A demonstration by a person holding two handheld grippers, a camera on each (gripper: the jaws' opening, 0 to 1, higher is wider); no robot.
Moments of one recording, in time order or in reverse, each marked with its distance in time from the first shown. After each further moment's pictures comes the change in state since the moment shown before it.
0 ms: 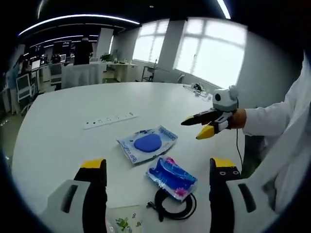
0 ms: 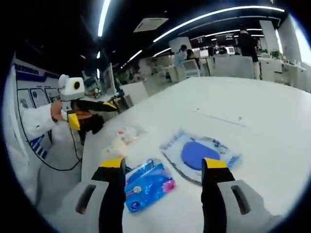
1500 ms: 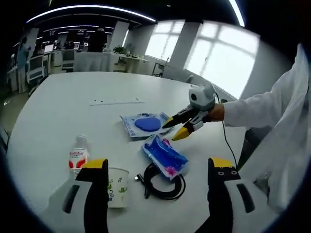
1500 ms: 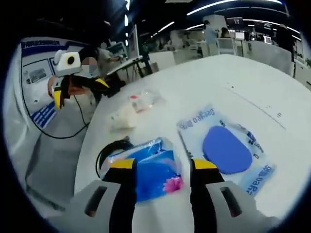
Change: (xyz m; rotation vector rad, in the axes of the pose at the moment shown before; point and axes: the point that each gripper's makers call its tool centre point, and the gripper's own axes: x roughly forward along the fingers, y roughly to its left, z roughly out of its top) left arm -0.034 -0.013 -0.056 -0.135 0.013 0.055; right arm 0.069 0.006 -0.055 -0.163 0.274 0.236
